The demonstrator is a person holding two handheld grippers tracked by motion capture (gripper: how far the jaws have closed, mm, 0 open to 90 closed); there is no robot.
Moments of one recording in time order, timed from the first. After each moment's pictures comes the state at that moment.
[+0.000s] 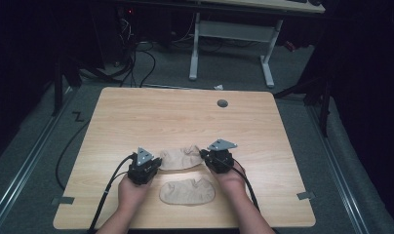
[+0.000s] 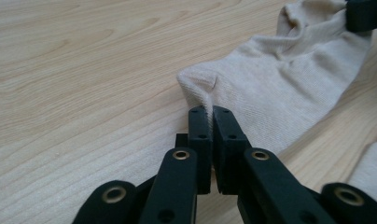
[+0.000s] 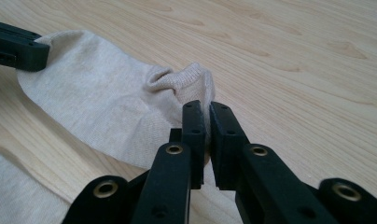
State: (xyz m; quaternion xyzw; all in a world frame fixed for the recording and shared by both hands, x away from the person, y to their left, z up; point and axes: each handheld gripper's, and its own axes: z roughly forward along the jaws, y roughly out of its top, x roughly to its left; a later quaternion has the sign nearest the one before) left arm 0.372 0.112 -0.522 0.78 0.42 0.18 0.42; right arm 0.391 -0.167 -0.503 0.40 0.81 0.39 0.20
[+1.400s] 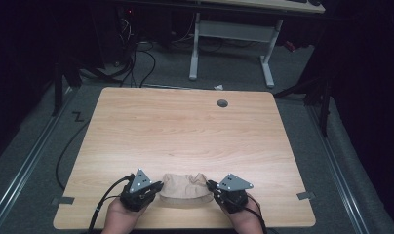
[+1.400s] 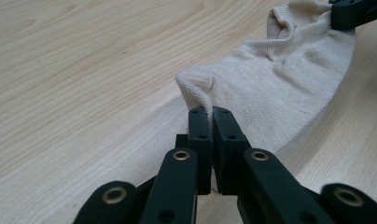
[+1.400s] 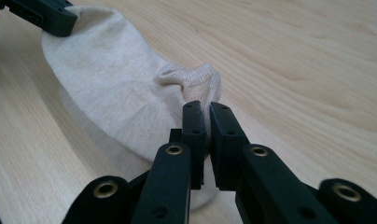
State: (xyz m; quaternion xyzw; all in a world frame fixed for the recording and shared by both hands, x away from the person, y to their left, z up) left arm 0.295 0.118 -0.499 0.84 0.33 0.13 0.42; right arm 0.274 -0.184 -0.492 0.36 0.82 0.39 0.21
